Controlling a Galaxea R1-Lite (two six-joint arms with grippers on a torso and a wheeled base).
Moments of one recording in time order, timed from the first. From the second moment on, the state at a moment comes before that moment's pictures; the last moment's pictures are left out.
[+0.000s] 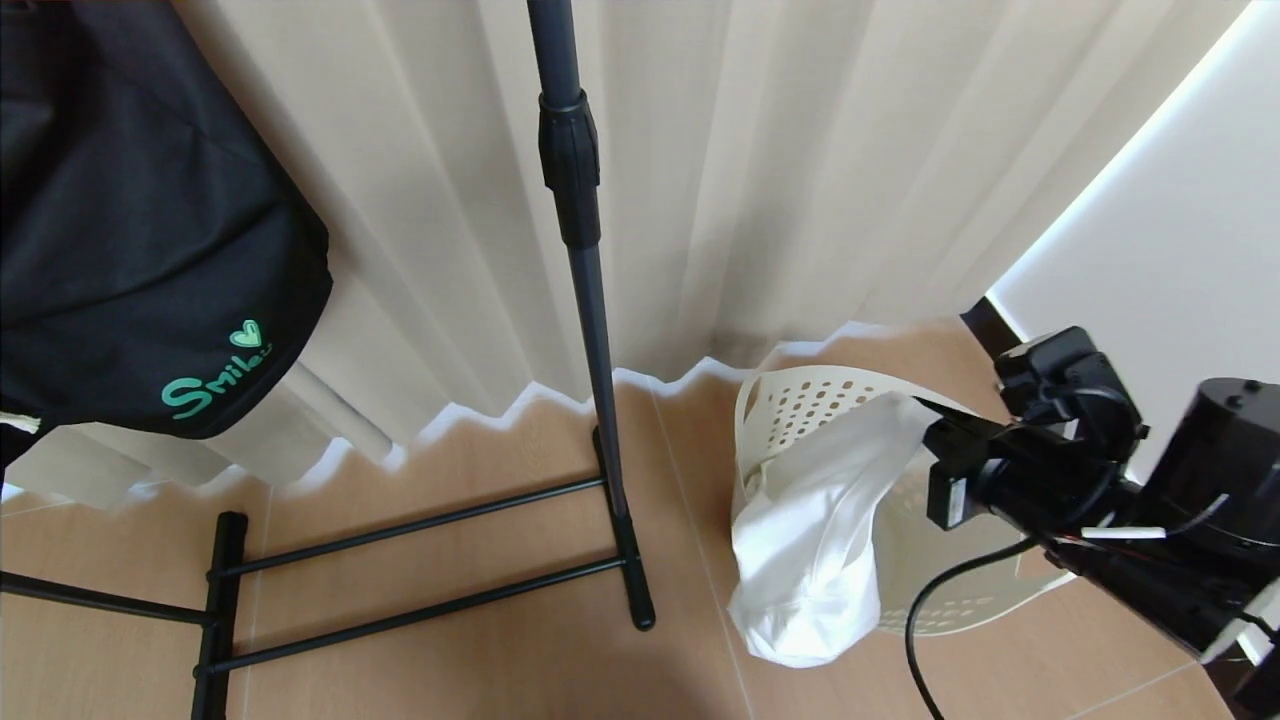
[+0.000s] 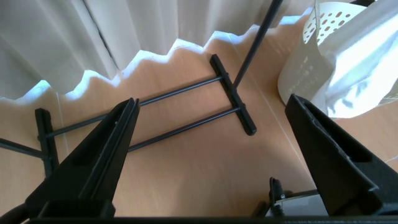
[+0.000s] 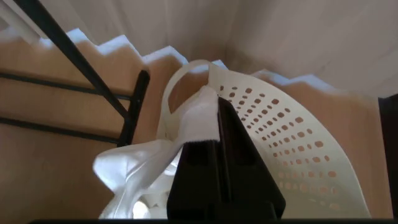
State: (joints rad) left arm 0.00 0.00 -0.03 0.05 -0.16 0.02; right arm 0.47 1.57 -0.41 -1.08 -0.14 -0.18
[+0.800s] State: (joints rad) left arm 0.00 0.00 -0.03 0.06 -0.16 0.02; right arm 0.55 1.34 -0.40 -0.98 -0.16 -0.23
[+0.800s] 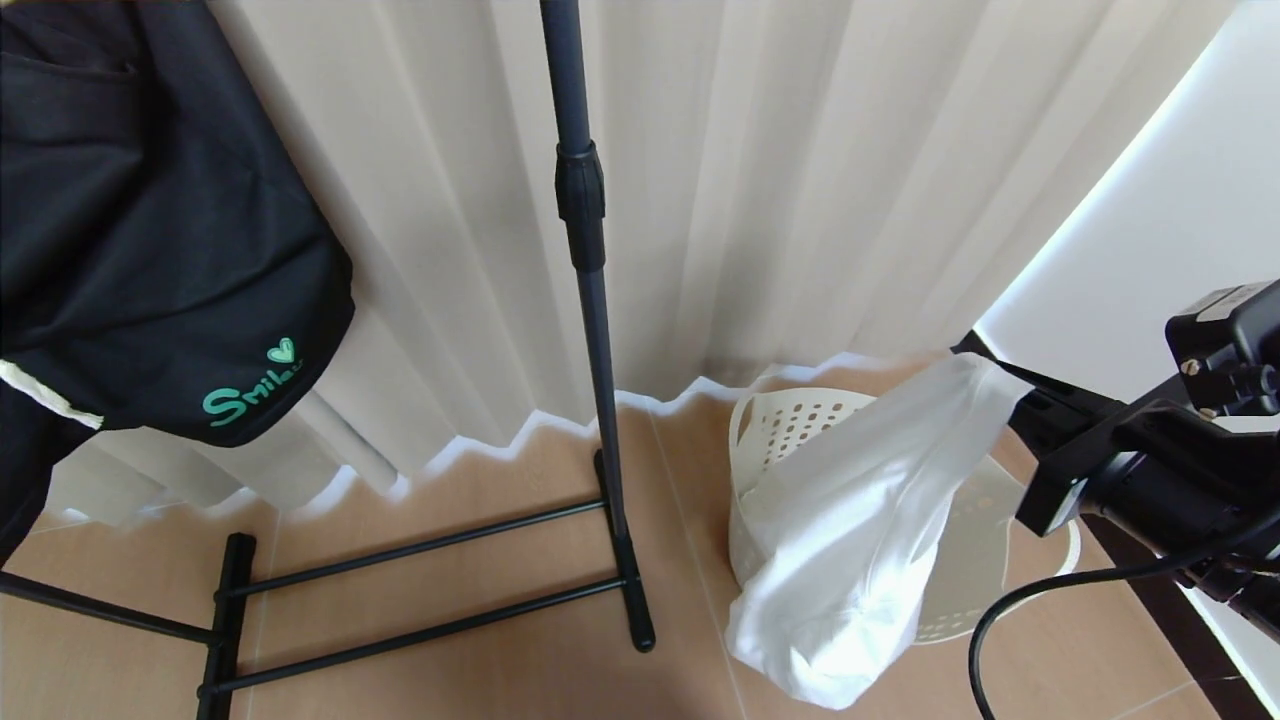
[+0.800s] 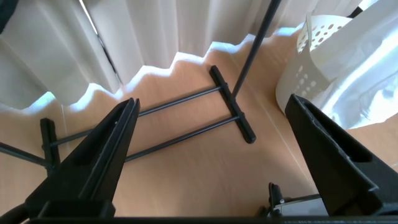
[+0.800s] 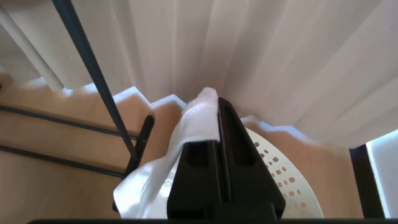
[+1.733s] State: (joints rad) left arm 0.00 0.00 -0.03 0.05 -0.16 0.02; right arm 0.55 1.33 -0.39 -0.99 -0.16 -0.24
